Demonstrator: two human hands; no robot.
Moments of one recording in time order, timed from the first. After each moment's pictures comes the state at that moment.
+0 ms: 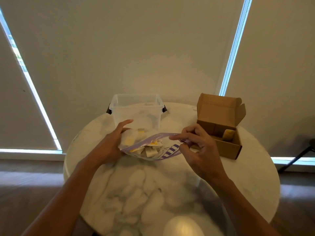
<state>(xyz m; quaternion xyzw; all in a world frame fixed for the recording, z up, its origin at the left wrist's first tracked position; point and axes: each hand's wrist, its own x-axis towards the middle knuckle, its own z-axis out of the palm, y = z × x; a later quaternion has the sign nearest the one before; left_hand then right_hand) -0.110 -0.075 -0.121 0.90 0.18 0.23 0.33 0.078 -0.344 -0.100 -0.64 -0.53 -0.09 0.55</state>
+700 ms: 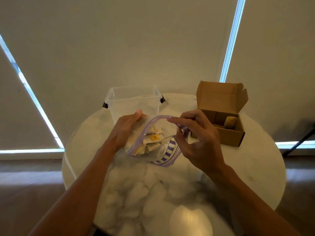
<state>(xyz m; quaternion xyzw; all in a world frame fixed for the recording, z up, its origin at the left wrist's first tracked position) -0.061 -0.114 -0.094 0.78 0.19 0.27 0.53 0.075 -0.338 -0.104 -0.60 -0.56 -0.27 0.50</state>
